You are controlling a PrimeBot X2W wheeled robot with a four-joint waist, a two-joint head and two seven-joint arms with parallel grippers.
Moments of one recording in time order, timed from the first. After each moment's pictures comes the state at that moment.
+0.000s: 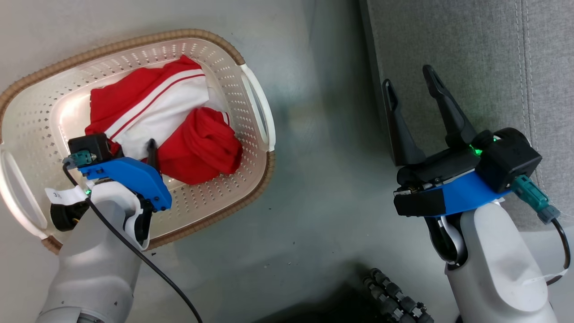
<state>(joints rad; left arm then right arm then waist) -0.83 0.15 -0.29 1.24 -0.57 -0.07 -0.15 -0.47 -0.05 0.17 0.14 0.15 0.13 -0.26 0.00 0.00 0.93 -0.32</state>
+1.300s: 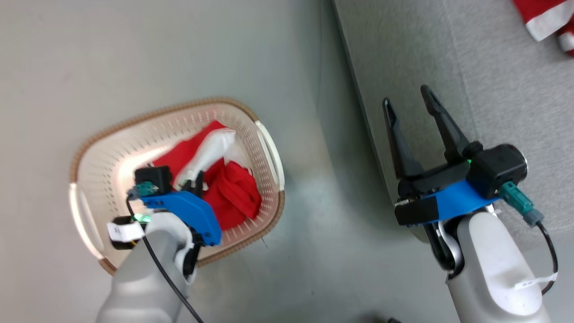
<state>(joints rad) -0.74 0.06 -0.42 1.22 -0.61 -0.13 -0.19 -0.46 -0.05 0.15 0.21 0.12 0.13 -0.26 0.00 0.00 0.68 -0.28</state>
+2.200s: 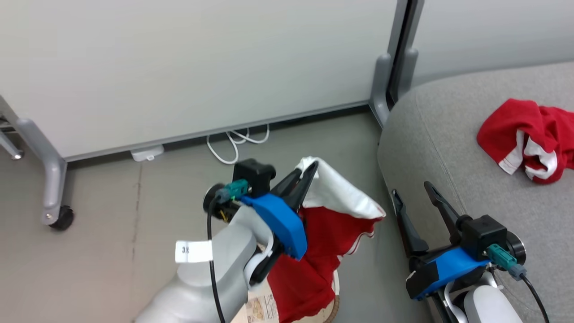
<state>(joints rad) -0.71 0.06 -0.97 0.77 -0.89 -0.13 -0.24 -0.18 -0.05 0.10 0.24 0.09 0.13 -0.17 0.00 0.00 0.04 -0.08</state>
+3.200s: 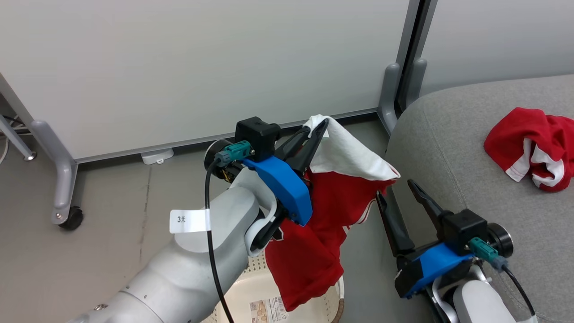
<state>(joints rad) -0.86 0.08 -1.03 0.75 -0.94 -0.13 -0.26 -0.19 -0.05 0.15 0.22 0.06 0.13 -0.12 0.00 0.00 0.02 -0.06</state>
